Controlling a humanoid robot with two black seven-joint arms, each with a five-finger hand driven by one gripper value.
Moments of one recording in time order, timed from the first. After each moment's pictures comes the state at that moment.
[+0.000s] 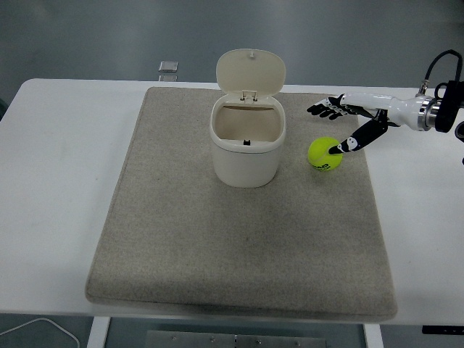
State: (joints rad) left arm 0.05 0.00 -0.04 -0.12 0.00 -0.12 -0.03; right arm 1.15 -0.48 0.16 0.77 -1.12 0.39 0.43
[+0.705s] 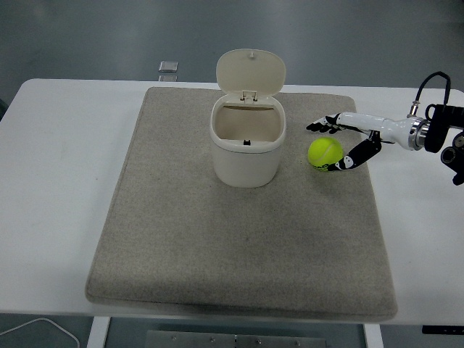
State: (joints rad) left arm 0.05 0.00 -0.04 -0.12 0.00 -0.12 -0.03; right arm 1.08 -0.46 0.13 0.76 -1.20 0.27 0.44
